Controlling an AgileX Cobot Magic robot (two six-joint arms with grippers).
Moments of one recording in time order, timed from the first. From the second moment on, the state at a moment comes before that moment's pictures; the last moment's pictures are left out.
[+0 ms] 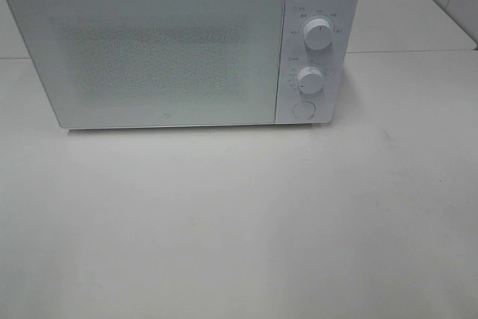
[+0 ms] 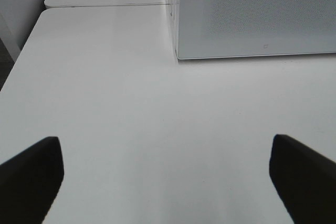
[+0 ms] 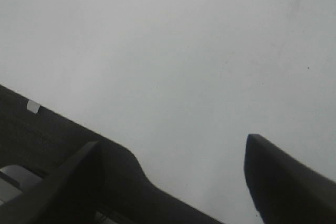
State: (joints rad) left arm 0.02 -0.01 -0.50 -0.07 1.04 0.08; right arm 0.45 0.49 -0.58 0.02 0.95 -0.02
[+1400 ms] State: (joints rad) left arm 0.02 -0.01 -0.50 -0.07 1.04 0.08; right arm 0.09 0.00 -0.51 -0.03 1.02 -0.02
